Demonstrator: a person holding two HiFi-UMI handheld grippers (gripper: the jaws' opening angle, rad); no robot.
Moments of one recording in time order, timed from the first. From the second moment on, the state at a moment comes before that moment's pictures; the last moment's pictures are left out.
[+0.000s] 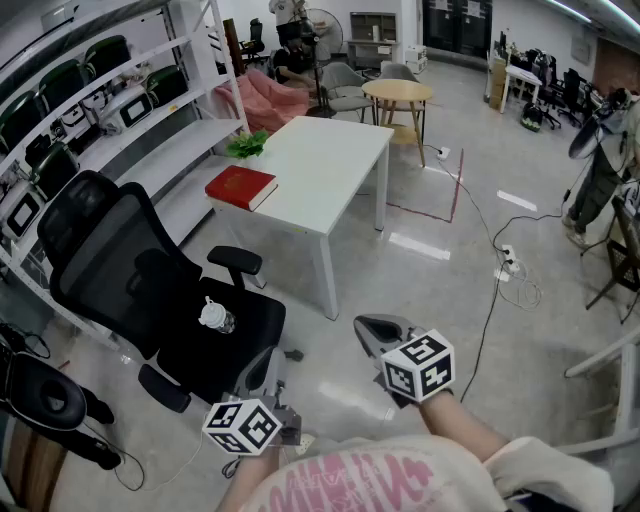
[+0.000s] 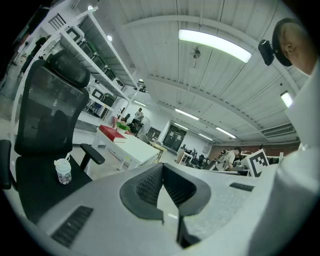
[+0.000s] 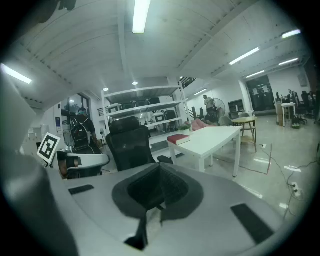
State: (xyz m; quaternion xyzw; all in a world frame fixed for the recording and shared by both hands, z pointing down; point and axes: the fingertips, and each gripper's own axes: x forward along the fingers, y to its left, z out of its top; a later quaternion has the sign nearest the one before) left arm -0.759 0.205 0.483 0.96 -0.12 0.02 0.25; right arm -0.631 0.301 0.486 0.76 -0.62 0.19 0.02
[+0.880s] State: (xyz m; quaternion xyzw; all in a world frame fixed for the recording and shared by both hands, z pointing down) left arm -0.711 0.167 0.486 0.96 -0.12 0.02 0.27; right arm -0.572 0.277 0.494 0.77 -0.61 0.21 0.01
